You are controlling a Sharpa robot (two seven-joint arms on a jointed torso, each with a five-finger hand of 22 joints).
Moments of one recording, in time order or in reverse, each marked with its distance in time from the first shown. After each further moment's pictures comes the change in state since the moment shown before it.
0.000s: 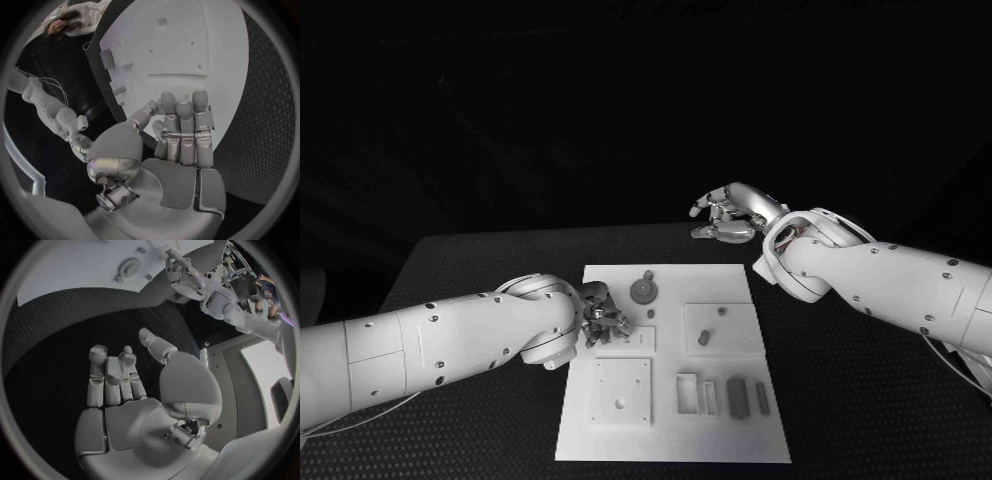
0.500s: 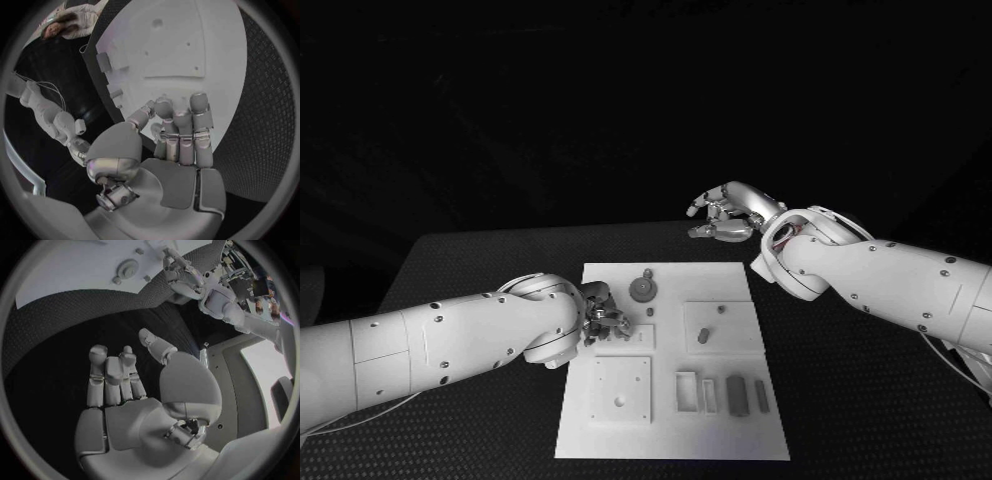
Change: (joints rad) left arm -0.006 0.015 0.000 -0.010 -0.023 0.011 -0.015; left_hand -0.005 -0.005 0.000 0.000 -0.002 0.028 -0.028 -0.044 0.000 0.014 -0.017 0.189 0.094 0.029 -0.044 0.185 -0.009 -0.002 0.040 -0.042 0.147 0.000; right arm 0.000 0.003 0.000 0.002 0.001 0.011 0.000; right_hand -0.001 0.001 -0.003 0.003 0.000 0.000 0.000 0.000 0.000 0.000 0.000 0.000 0.000 -0.003 -0.003 0.000 0.000 0.000 0.000 0.000 0.000 0.000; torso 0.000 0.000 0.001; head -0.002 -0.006
